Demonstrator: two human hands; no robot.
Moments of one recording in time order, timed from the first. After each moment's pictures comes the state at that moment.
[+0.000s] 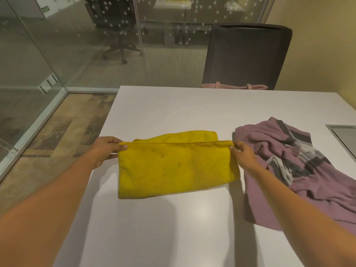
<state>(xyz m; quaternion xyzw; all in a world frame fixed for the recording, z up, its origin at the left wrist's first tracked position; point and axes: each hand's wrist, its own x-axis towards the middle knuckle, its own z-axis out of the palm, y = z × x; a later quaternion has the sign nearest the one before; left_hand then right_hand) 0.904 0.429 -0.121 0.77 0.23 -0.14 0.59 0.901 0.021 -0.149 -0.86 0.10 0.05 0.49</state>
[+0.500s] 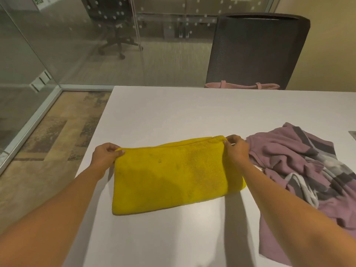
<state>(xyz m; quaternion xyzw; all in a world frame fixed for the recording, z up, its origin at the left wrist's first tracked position) 0.967 0.428 -0.178 0.80 0.27 -0.06 0.53 0.999 0.052 -0.191 -0.89 0.16 -0.04 0.43</state>
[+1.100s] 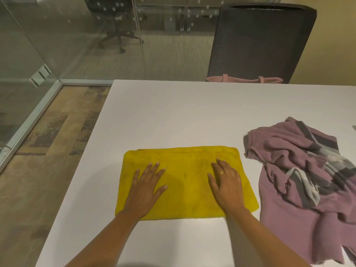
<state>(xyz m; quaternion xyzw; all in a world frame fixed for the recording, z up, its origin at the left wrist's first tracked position) 0.873 0.340 -0.243 0.98 -0.11 -0.04 0.17 0.890 0.079 -0.243 -0.98 -0.01 -0.03 0.20</state>
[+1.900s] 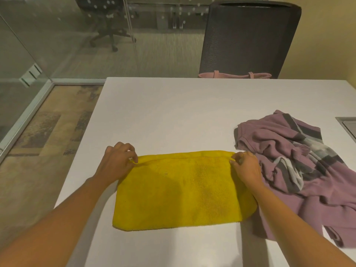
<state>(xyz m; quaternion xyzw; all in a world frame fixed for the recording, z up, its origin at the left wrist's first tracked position) 0.918 0.391 -0.185 0.98 -0.15 0.00 0.11 0.911 0.009 -0.211 -0.95 0.14 0.00 0.28</state>
